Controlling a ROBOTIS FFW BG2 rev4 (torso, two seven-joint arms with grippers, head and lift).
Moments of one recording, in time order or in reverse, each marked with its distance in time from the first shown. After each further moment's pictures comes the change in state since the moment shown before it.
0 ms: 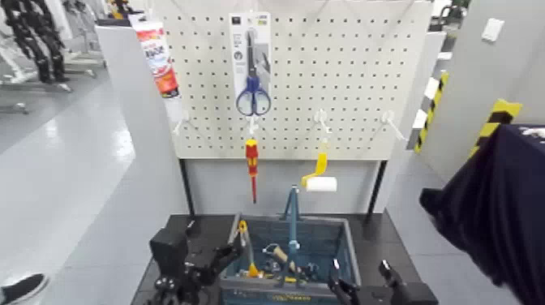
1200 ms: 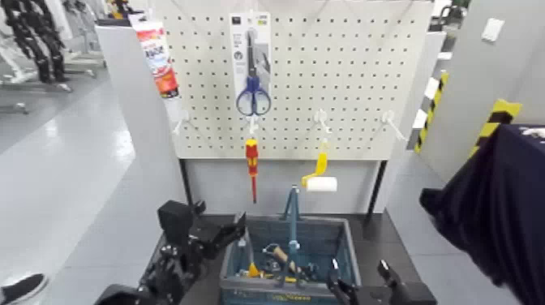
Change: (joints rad) left arm -0.177 0.016 -0.028 0.157 0.055 0.011 -0.137; right arm -0.003 0.001 0.004 0.006 -0.004 -0.003 0.000
